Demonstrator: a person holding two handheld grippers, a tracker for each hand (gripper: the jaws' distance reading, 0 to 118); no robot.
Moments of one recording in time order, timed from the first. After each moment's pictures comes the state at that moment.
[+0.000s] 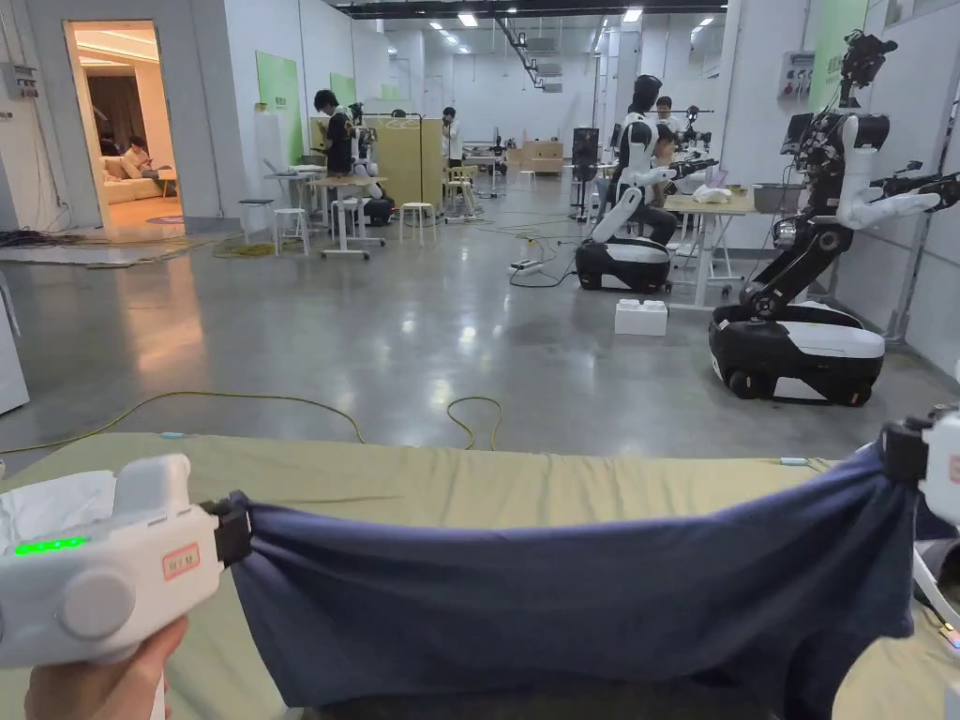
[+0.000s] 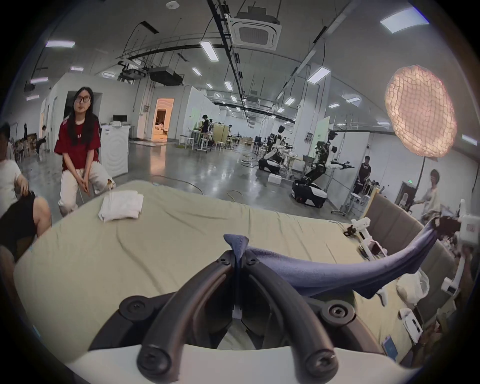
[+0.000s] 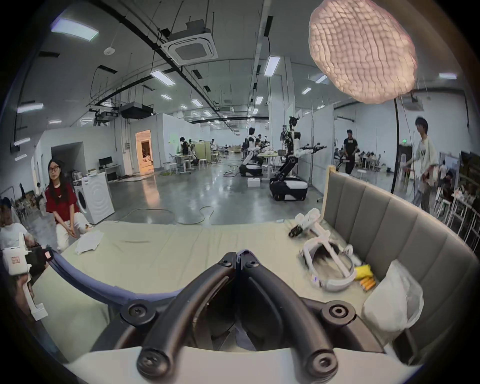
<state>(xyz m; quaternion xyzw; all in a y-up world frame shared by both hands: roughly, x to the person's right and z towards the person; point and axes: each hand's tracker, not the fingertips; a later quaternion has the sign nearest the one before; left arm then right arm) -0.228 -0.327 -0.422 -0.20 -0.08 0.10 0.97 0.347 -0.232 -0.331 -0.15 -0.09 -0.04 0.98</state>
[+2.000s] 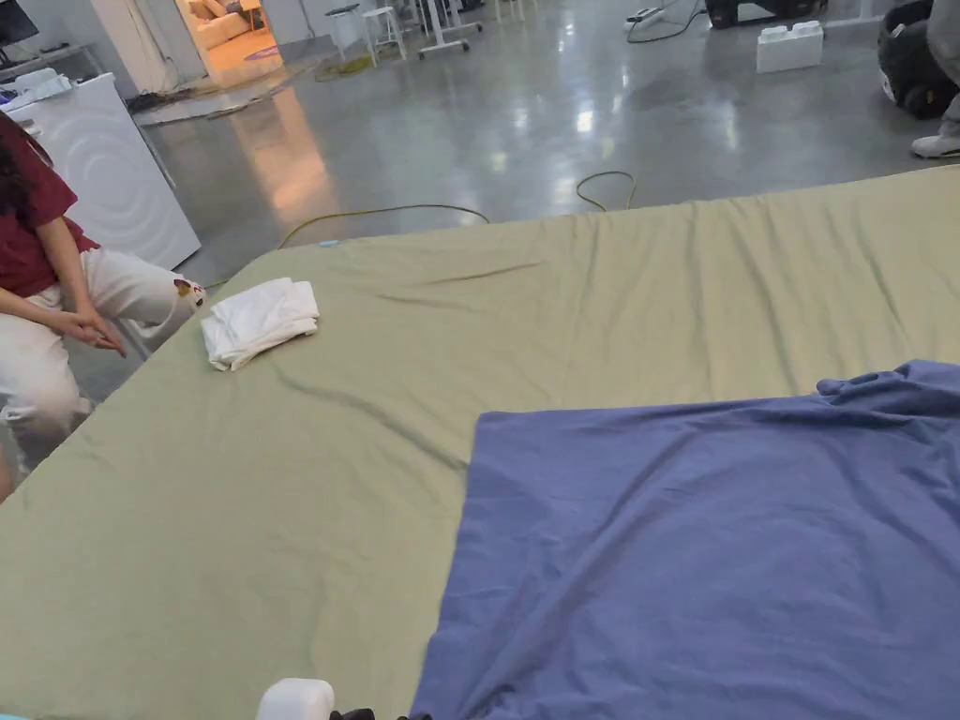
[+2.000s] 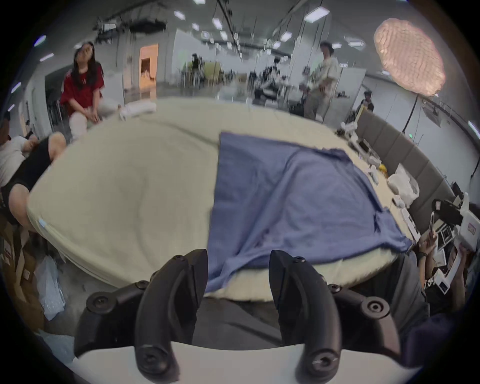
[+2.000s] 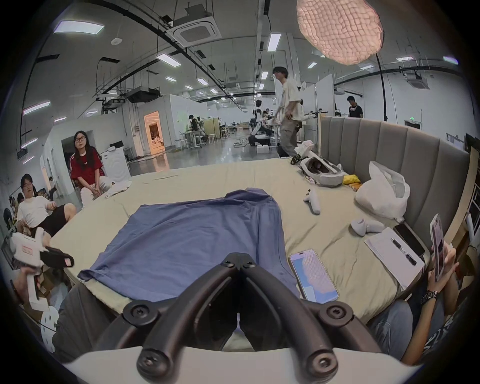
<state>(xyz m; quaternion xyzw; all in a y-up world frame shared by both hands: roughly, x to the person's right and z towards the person) -0.279 -0.487 -0.136 -0.43 -0.12 0.04 0.89 0.241 -0.400 -0.017 -0.22 -0.07 -0.07 0.97</state>
